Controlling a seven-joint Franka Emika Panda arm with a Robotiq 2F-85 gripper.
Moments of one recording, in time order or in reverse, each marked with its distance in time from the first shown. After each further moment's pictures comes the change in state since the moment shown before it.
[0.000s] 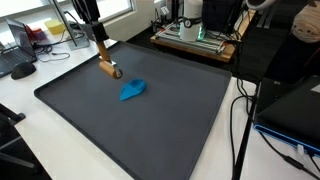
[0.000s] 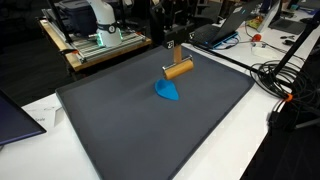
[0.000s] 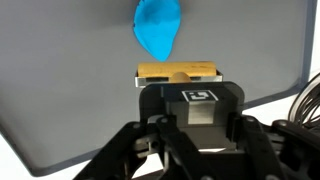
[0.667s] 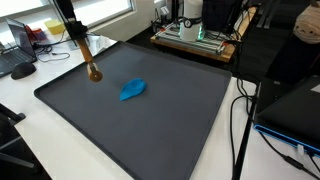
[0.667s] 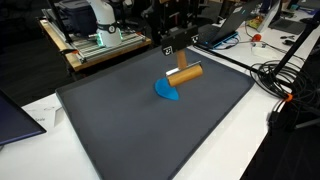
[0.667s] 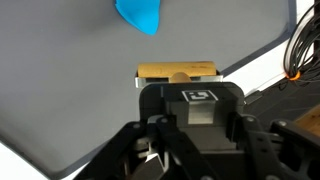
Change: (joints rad) arm -0.056 0.068 -0.034 0.090 0.163 0.027 0.052
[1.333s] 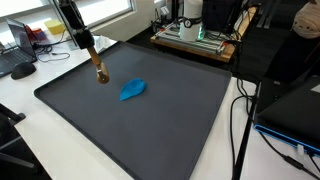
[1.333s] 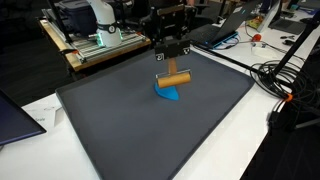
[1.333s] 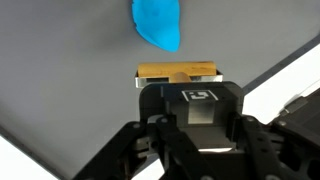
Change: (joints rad) arm 0.037 0.044 -0.025 0.024 -0.116 -0.068 0.210
